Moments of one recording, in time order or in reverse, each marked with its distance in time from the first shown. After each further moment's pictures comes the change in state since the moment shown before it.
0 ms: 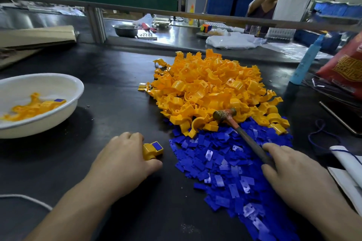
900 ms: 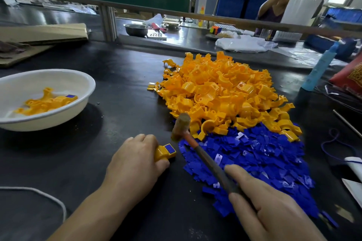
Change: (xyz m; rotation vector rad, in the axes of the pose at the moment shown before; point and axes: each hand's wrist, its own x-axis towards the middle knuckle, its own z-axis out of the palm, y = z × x) left_hand -0.008 0.002 0.015 -0.104 0.200 0.085; right_hand -0.058 -0.072 -0.029 0.493 -0.160 -0.304
